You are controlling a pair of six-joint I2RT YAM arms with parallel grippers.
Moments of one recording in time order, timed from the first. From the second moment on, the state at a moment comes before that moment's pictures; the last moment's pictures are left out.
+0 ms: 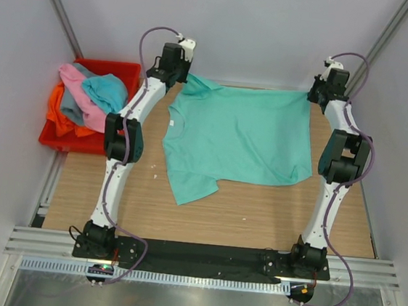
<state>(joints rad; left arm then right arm) -0.27 2.51 2.42 -0.37 0.02 0.11 -0.16 2.33 1.99 -0.19 -0.13 0.06</state>
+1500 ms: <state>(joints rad) -0.30 2.05 1.64 -0.33 0.05 0.07 -0.16 2.14 1.57 -0.12 -0.12 -0.01</state>
